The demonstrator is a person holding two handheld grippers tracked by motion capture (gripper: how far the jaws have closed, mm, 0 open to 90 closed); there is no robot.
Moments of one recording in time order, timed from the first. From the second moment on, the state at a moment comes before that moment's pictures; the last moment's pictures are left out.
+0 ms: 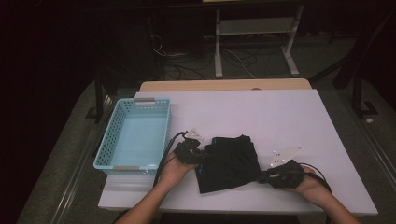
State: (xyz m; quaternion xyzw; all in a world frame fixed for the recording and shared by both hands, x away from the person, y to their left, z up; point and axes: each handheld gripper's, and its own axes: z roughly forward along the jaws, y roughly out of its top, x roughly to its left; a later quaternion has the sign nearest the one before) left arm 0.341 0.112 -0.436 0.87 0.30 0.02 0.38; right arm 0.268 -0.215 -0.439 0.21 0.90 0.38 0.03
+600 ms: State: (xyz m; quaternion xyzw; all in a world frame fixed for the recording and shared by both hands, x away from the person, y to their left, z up) left arm 0.328 0.102 -0.415 0.86 0.25 0.02 0.44; right arm 0.271 -0.210 -0.423 0.21 0.88 0.42 0.04
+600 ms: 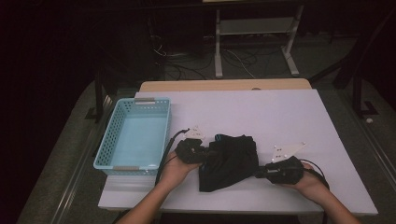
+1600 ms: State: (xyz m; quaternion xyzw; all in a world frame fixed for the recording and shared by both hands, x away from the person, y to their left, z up) left arm 0.323 0.078 -0.401 0.86 0.21 -0.03 0.47; right arm 0.292 -0.186 -0.406 0.19 0.86 0.47 0.03
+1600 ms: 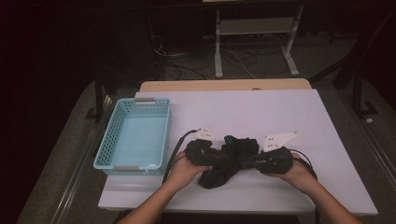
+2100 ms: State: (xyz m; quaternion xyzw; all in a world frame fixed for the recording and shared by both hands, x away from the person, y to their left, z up) left arm 0.351 0.082 -0.372 0.86 0.20 -0.03 0.47; right arm 0.307 -0.185 -0.382 0.19 0.85 0.50 0.04
